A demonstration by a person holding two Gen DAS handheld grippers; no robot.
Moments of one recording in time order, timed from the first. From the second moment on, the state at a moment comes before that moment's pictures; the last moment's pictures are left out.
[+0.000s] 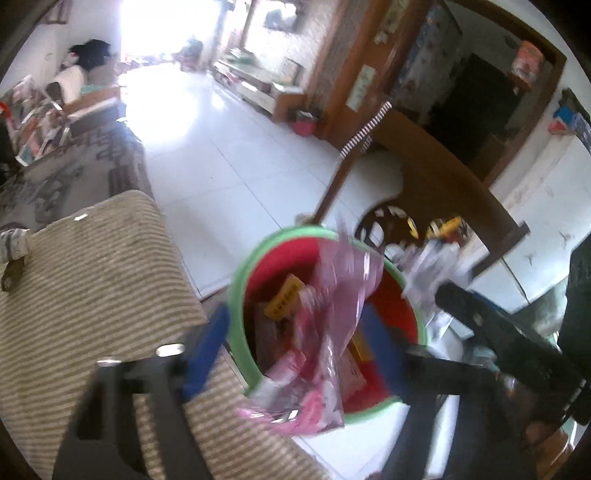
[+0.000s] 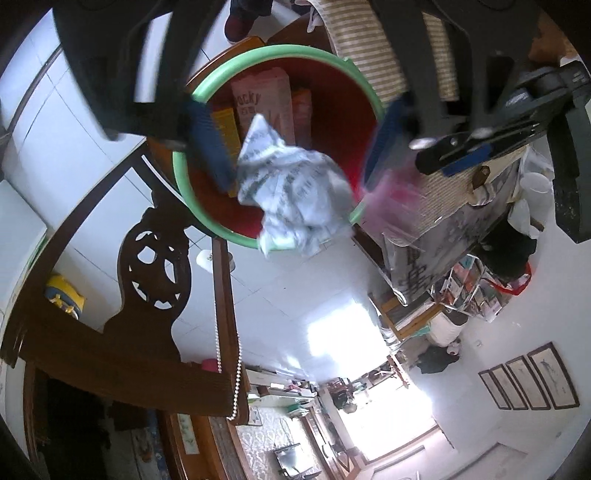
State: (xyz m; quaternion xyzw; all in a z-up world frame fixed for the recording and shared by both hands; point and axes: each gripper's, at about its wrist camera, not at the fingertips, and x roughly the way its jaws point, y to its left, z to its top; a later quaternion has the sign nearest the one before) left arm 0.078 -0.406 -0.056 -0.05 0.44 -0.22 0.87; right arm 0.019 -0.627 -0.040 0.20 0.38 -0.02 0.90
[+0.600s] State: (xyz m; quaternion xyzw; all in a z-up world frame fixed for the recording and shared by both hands) left arm 0.150 -0.116 -0.125 -0.05 0.46 0.15 0.87; right arm 0.062 -0.525 -0.057 0.18 0.42 0.04 0.89
